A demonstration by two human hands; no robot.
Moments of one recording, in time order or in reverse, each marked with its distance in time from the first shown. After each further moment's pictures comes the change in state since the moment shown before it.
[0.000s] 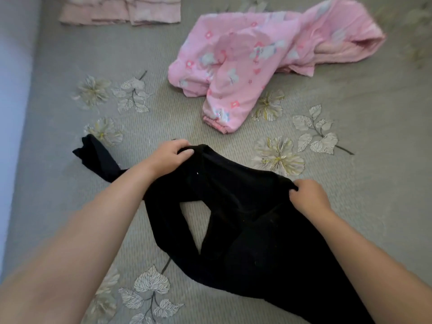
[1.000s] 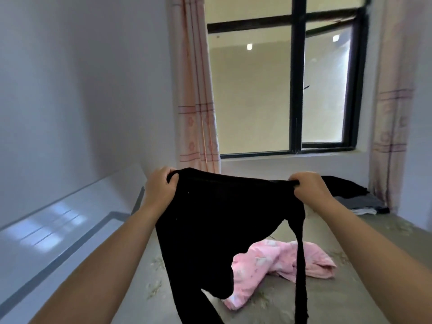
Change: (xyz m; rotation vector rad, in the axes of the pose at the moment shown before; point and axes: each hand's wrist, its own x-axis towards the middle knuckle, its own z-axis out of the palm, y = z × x) left_hand -0.290 0.347 -0.232 0.078 1.265 0.275; right_hand -0.223 -0.076 -0.466 0.154 0.728 -0.828
